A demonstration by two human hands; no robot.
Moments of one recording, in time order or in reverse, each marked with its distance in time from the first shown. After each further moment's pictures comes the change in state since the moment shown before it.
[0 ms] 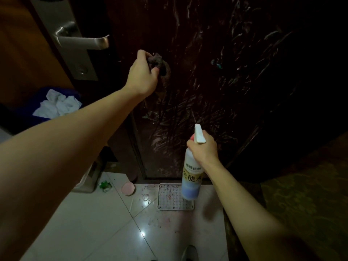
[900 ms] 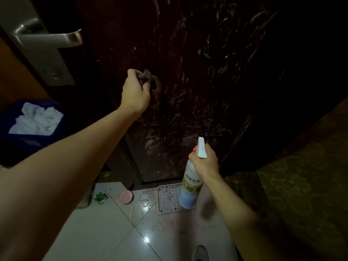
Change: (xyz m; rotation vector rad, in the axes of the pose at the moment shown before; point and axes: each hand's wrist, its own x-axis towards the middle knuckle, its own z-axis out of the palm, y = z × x) left_hand -0.006 -0.048 0.048 -0.049 -0.027 0.002; right_hand -0.020 0.052 0.019 0.085 0.135 0.130
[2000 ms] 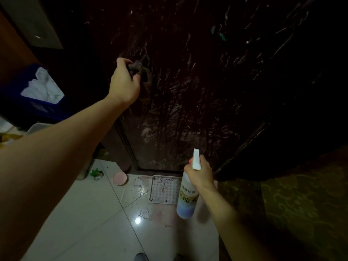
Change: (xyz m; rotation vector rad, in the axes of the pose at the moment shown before) left_hand -0.006 -0.034 0.026 0.062 0.091 -0.177; right_hand 0.042 0.075 -0.003 -0.181 -0.260 0.082
